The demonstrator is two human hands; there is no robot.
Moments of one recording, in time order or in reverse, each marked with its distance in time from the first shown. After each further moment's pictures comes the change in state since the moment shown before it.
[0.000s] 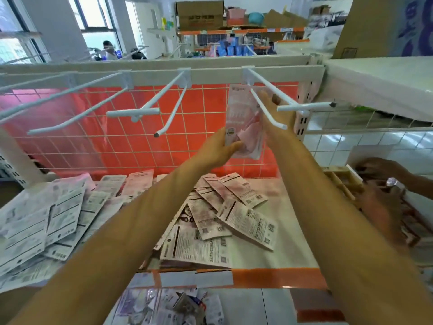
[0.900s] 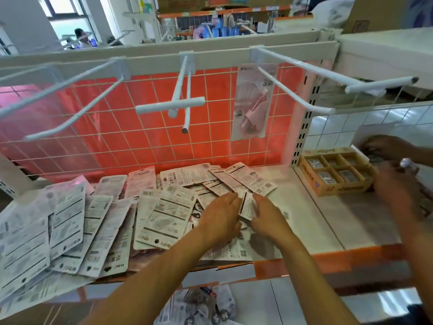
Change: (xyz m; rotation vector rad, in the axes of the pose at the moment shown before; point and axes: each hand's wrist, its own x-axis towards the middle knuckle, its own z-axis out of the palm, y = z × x) left_hand -0.110 -0.085 0.052 0.678 -0.364 0.182; right_hand -0.147 0.124 -0.043 -0.984 -0.475 0.363
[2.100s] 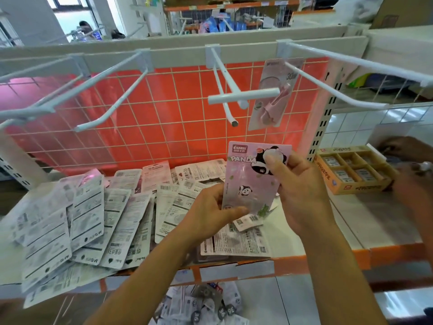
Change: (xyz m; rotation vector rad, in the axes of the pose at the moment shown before) left_hand -0.066 -0.022 -0.069 -1.043 0.202 -0.099; right_hand -0.063 -0.096 -0.041 1.039 0.216 -0.385
